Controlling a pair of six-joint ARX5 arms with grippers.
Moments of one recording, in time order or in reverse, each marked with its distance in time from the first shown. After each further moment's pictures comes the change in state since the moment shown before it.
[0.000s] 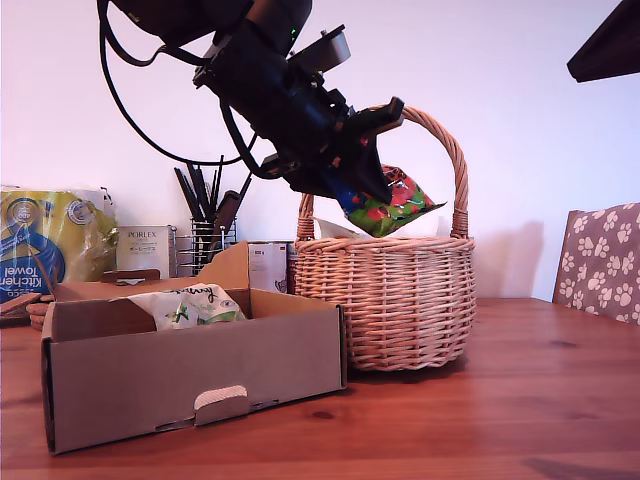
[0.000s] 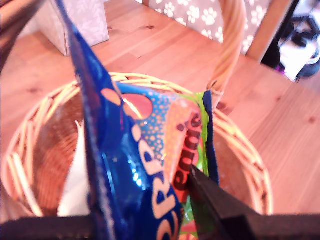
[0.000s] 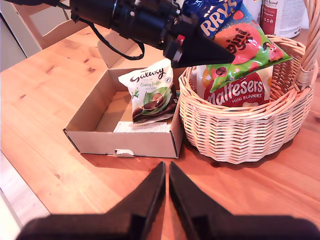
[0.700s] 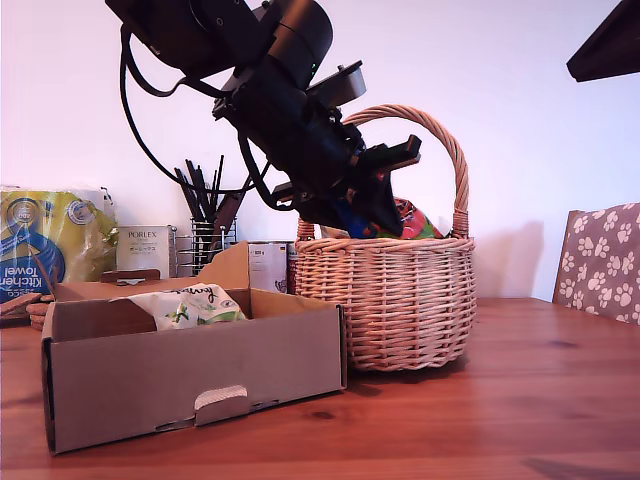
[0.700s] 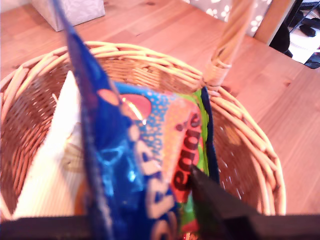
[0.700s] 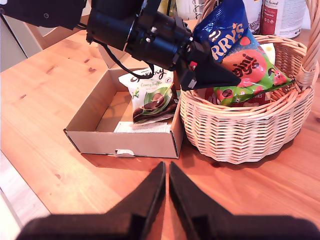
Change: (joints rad) left arm -0.027 0.068 0.000 0.028 -0.036 -0.012; right arm 0.000 0.000 0.000 0.001 0.000 0.000
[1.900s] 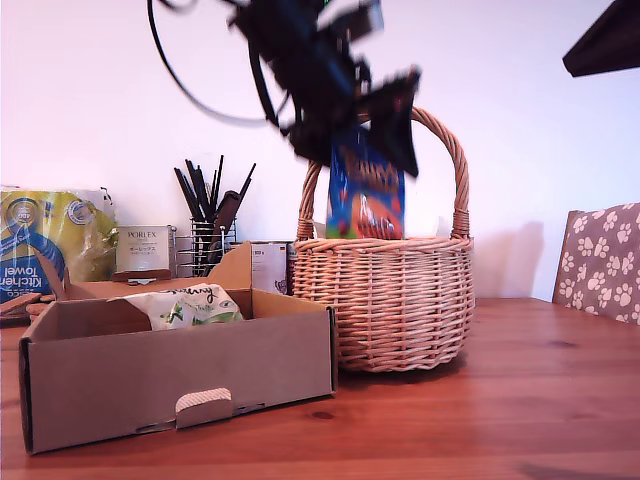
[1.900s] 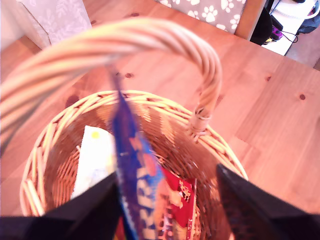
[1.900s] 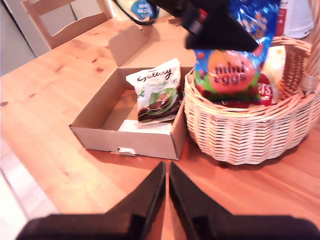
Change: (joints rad) left arm 0.036 0.059 0.339 -0.426 0.032 0.165; right arm 0.000 0.000 0.000 0.000 -0.052 0.000
